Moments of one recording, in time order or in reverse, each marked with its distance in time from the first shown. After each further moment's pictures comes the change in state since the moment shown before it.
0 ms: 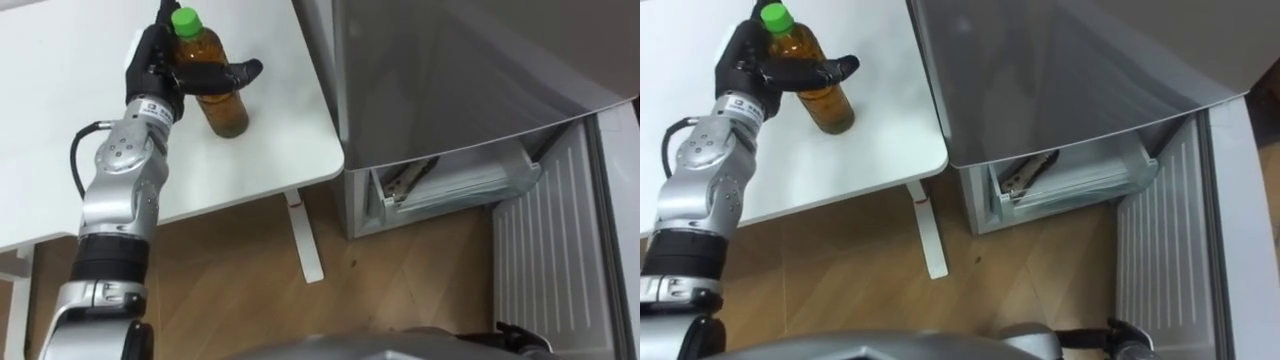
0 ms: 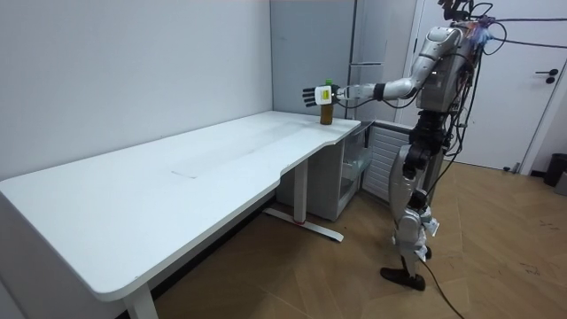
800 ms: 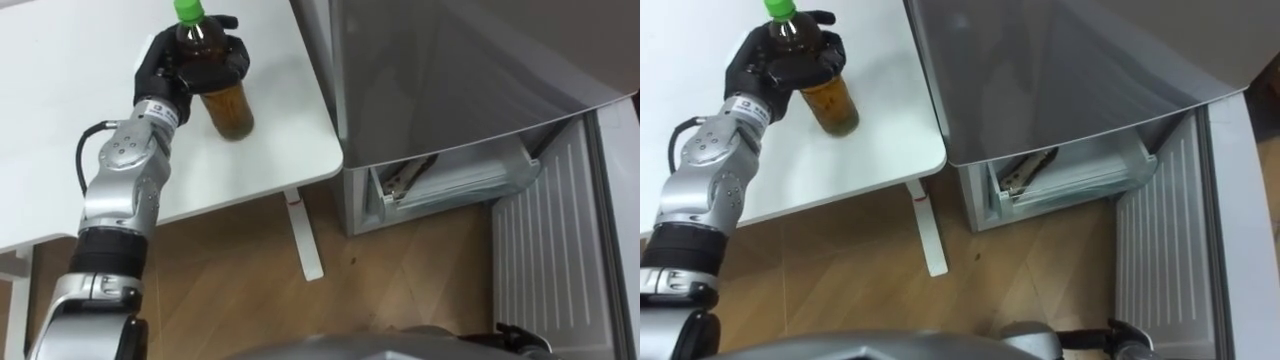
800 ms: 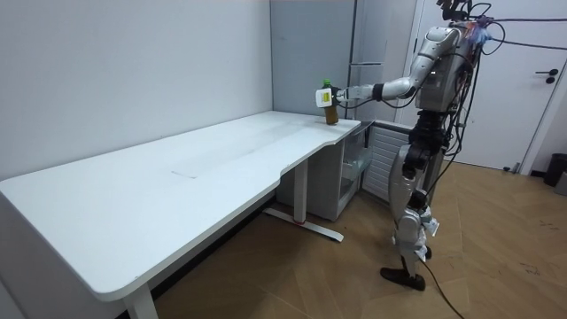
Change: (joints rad) left arm 0.000 0.021 -0.053 0.018 0.004 0.005 -0.019; right arm -0.001 0.000 0.009 -0.002 0.003 0.004 -0.002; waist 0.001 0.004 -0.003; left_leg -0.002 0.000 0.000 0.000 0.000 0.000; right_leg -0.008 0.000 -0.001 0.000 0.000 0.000
